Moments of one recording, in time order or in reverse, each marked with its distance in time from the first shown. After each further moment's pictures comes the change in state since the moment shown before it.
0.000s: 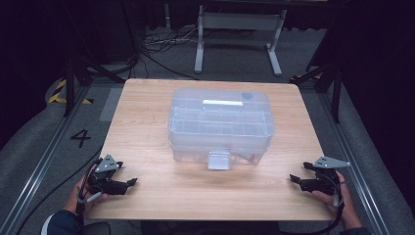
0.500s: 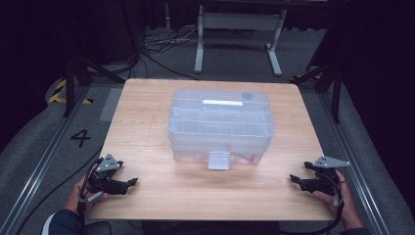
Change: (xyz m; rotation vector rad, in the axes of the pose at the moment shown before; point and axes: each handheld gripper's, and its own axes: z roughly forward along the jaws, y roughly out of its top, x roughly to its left) left arm 0.000 0.002 0.001 0.004 0.001 0.003; right arm 0.000 0.000 0.001 0.007 -0.010 0.009
